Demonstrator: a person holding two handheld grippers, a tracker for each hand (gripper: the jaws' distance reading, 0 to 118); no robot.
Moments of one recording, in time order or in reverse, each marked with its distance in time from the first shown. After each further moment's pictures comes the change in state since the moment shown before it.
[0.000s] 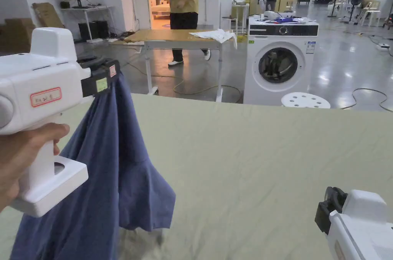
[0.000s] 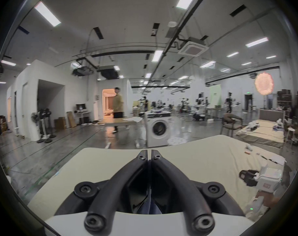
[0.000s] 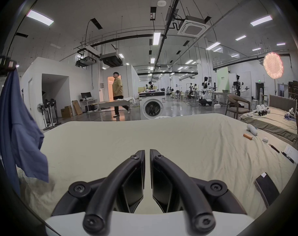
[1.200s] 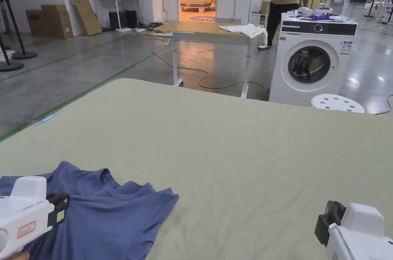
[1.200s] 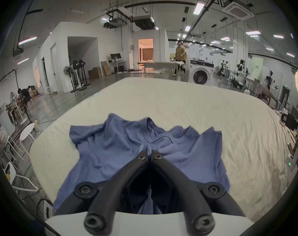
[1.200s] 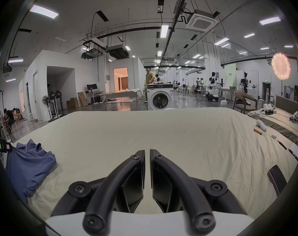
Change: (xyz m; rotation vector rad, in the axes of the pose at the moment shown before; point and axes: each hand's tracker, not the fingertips) left arm -0.139 -0.244 0.068 -0.472 0.401 0.166; right arm -0.051 -0.027 -0.023 -0.071 0.059 0.032
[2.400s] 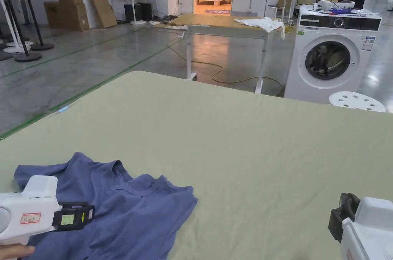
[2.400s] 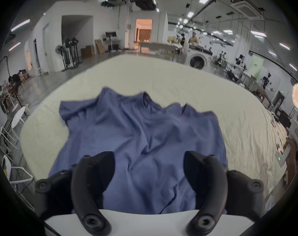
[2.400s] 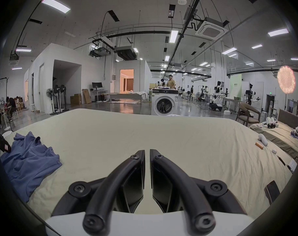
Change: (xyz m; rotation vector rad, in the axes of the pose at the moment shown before) left arm -0.020 -0.008 -0.028 -0.274 -0.111 0.058; right arm -0.010 0.012 -0.009 0.034 0.027 0.096
